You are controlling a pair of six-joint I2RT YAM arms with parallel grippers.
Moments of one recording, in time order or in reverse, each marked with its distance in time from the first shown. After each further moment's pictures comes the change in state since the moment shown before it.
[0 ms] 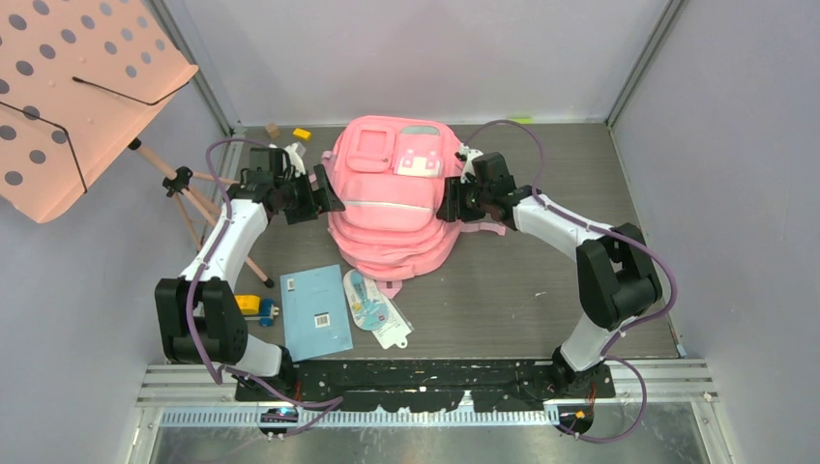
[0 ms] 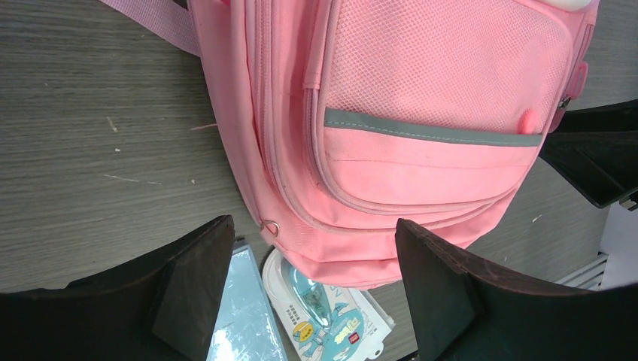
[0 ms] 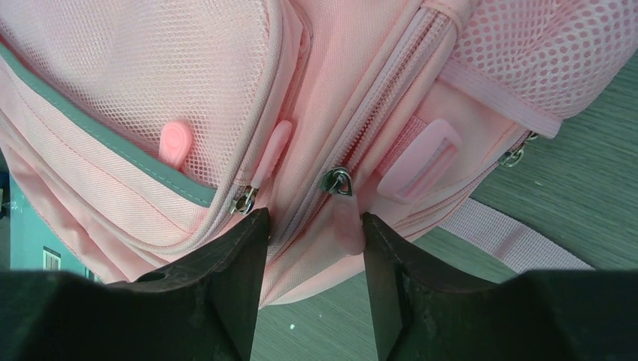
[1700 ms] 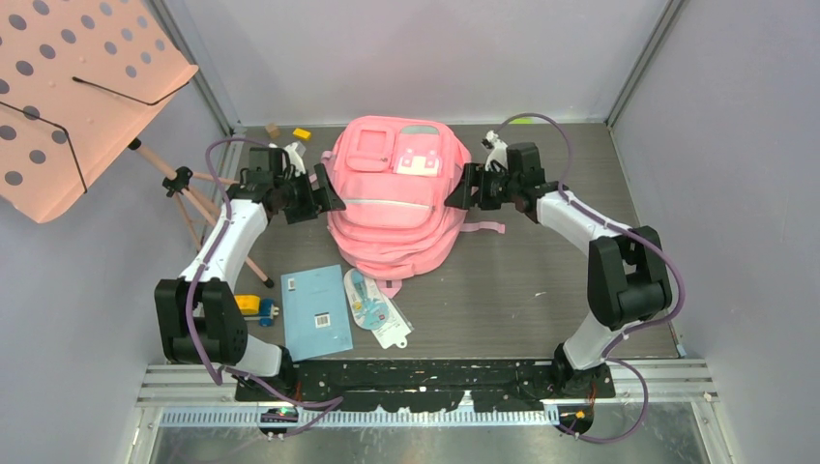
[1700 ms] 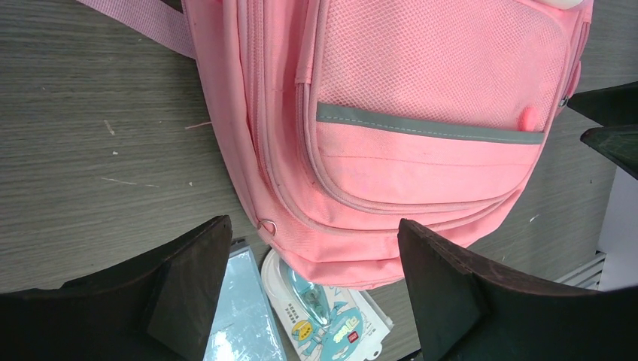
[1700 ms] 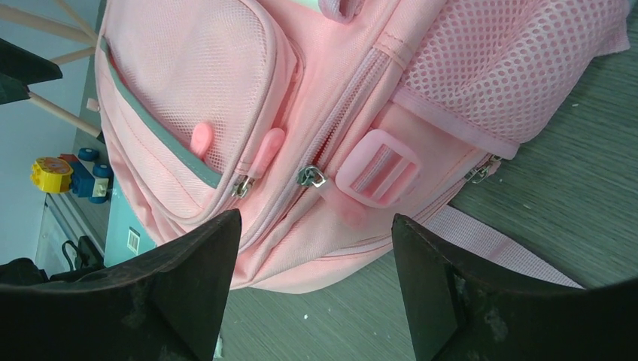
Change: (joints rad) left arm 0.000 -0.003 0.001 0.003 0.006 0.000; right arm -0.174 -0.034 -0.024 0.081 -0.318 0.026
